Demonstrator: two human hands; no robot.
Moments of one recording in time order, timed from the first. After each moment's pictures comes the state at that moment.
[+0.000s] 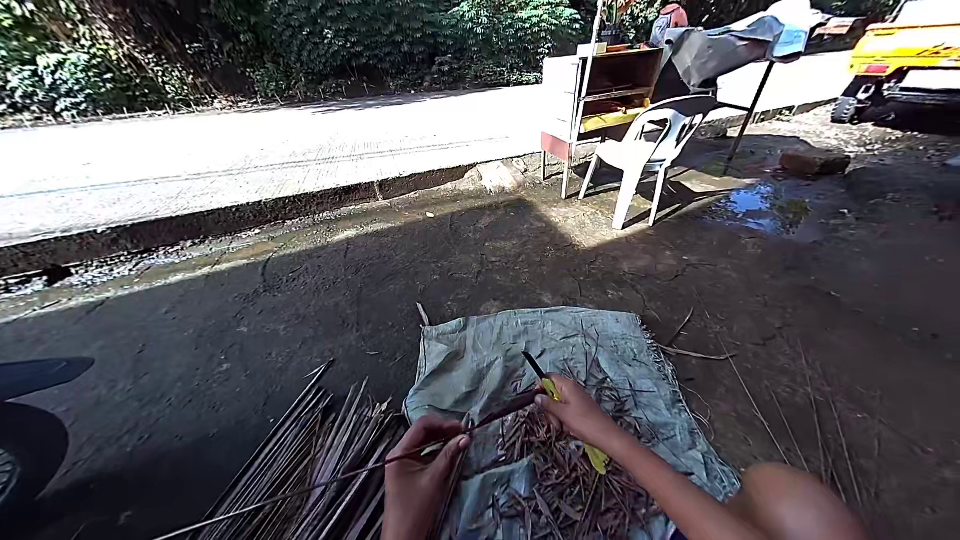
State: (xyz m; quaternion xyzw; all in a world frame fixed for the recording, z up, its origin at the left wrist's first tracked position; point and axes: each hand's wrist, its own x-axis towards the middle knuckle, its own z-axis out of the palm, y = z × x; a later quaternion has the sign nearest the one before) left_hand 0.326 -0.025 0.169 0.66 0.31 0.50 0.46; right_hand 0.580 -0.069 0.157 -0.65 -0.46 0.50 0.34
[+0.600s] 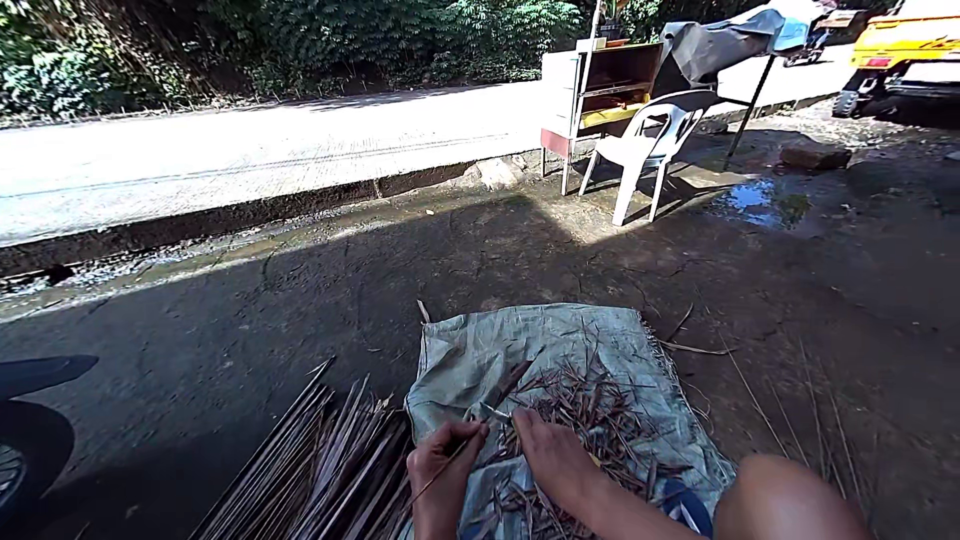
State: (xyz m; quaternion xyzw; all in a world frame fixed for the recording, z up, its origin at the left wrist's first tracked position) left_hand 0.351 -0.042 0.163 0.67 0.41 0.48 0.38; right_hand 0.506 -0.097 0.181 -0.71 -0.65 0.25 0.10
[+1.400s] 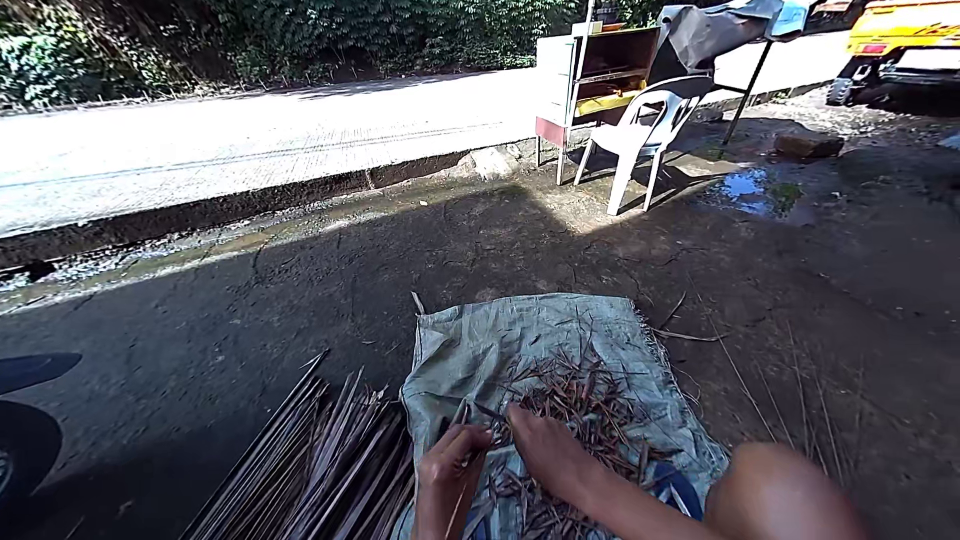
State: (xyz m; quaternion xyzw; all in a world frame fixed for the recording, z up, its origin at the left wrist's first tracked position) left_hand 0.349 -0.047 0.150 0.82 0.28 0.45 0.22; right_hand 0.513 -0.096 0.178 -0.69 -0.63 0.33 0.10
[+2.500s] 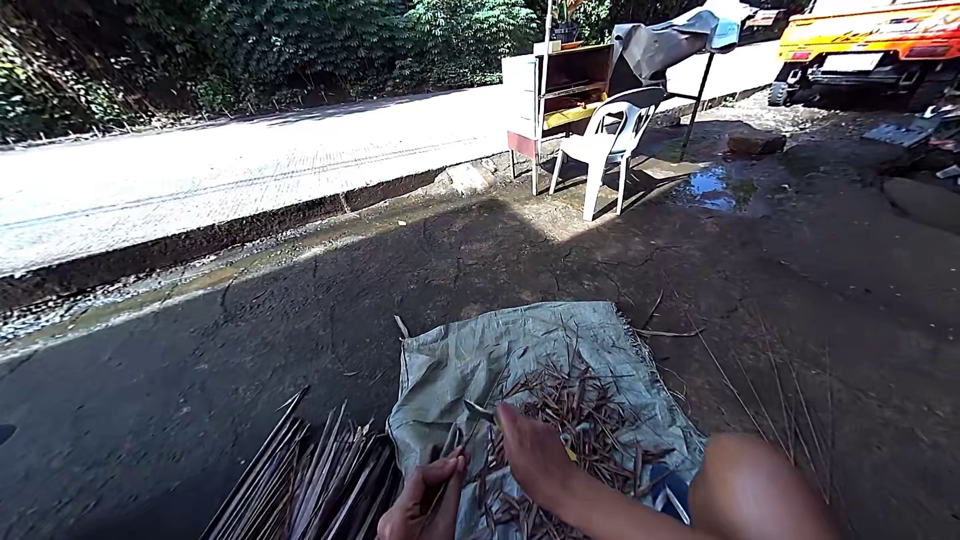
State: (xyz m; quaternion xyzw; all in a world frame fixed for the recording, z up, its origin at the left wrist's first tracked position) left_hand 0.351 -0.064 0.163 0.71 0.32 0.54 0.34; right_hand 0.511 -0.096 0.171 -0.73 -0.61 0.20 0.24
